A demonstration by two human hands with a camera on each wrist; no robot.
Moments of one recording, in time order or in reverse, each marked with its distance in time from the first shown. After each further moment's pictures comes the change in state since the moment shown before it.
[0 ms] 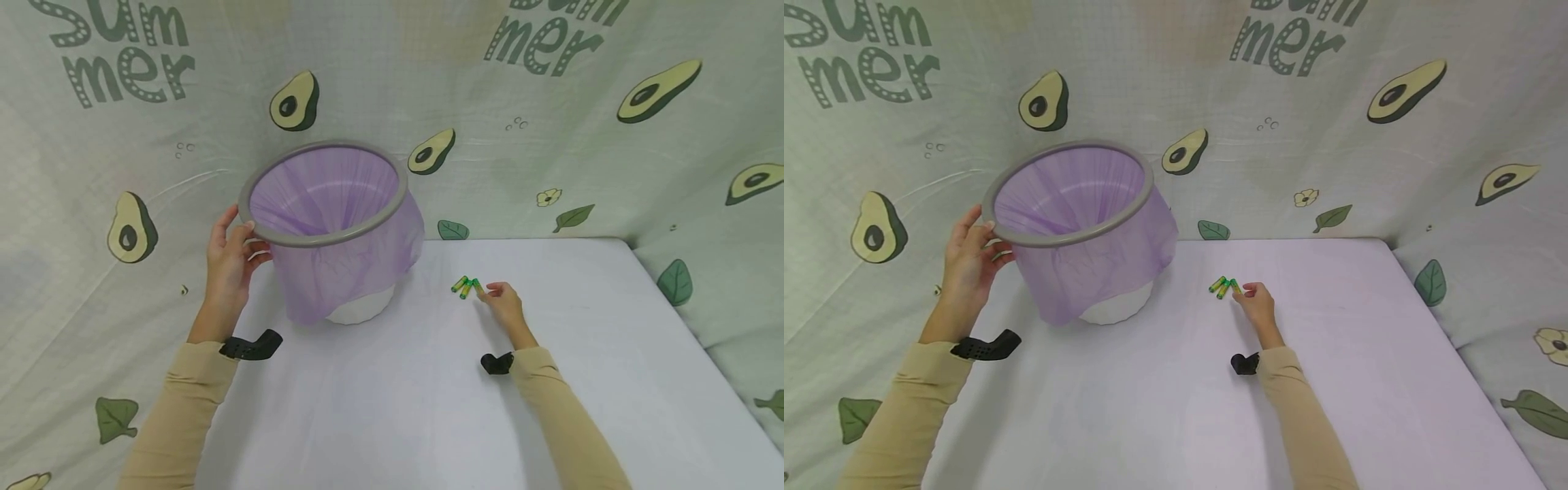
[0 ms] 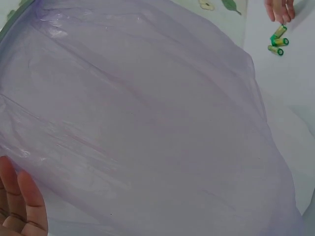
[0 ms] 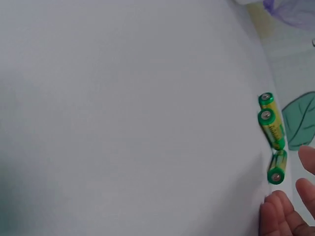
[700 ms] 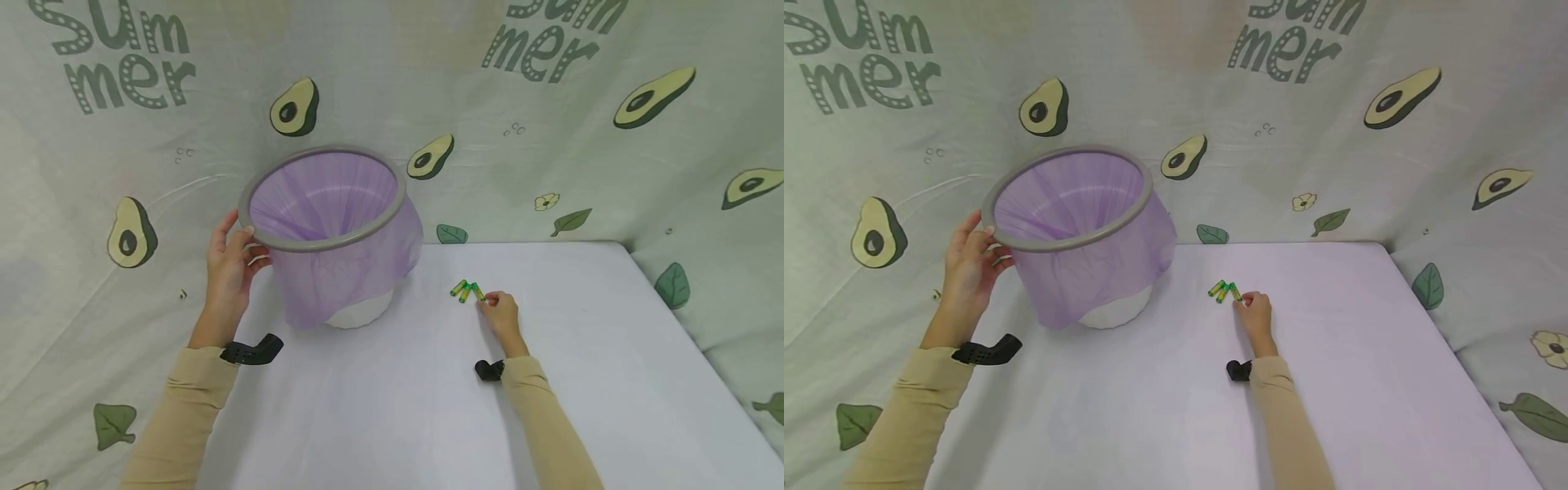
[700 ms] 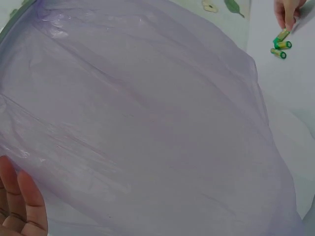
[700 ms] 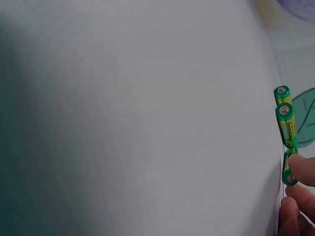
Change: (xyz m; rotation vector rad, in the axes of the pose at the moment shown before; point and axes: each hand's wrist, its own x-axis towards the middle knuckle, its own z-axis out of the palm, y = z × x) left_hand 0.000 0.000 0.000 -0.038 0.004 -0.019; right_hand 0.006 0.021 0.017 -0.090 0.149 -0.099
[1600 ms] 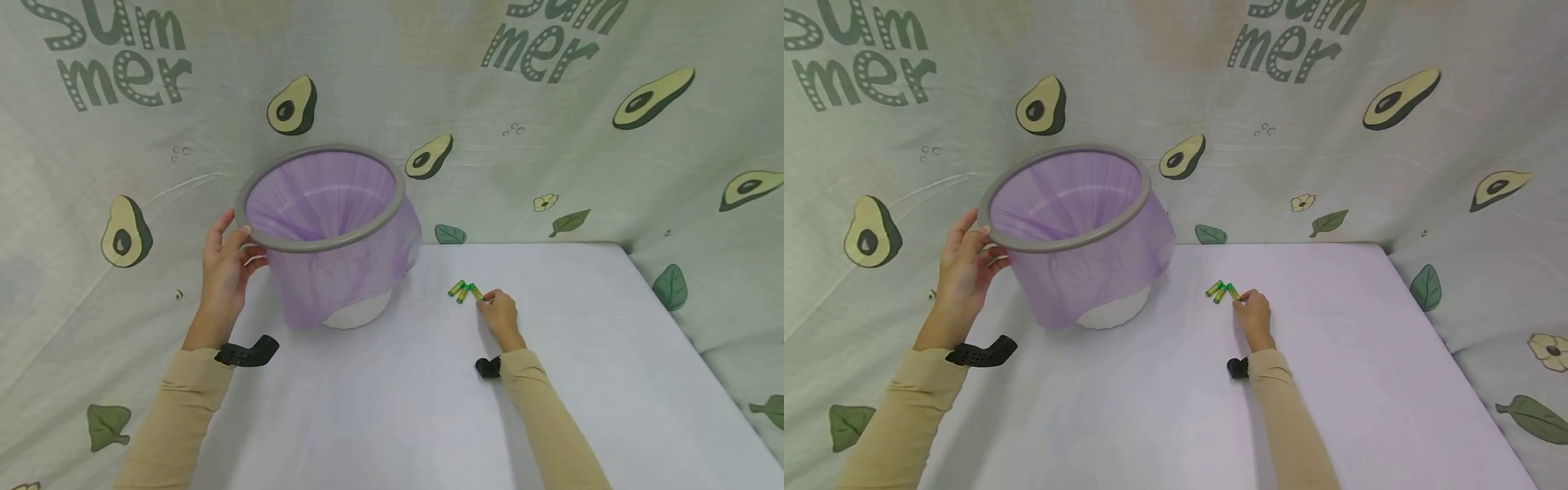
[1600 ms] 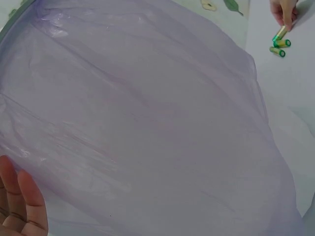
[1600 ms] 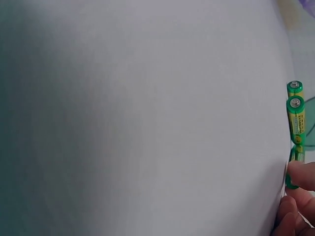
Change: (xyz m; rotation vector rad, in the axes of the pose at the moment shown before) left_hand 0.000 0.000 -0.002 0.005 -0.009 0.001; right_hand 0.004 -0.005 -0.003 -0.149 -0.038 0.020
